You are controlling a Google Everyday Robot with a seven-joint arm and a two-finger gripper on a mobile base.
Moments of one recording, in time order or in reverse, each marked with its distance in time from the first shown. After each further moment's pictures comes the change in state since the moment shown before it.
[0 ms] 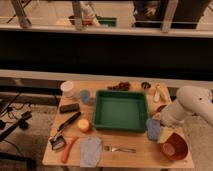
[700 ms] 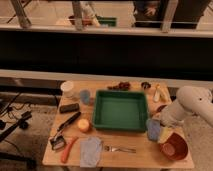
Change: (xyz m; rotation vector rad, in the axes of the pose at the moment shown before) arm 0.001 0.001 0.001 -0.001 -0.001 0.002
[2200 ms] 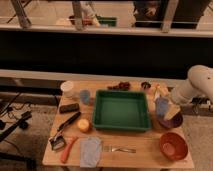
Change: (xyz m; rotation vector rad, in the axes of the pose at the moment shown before) arm 0.046 -0.117 -0.053 0.127 -0.003 0.104
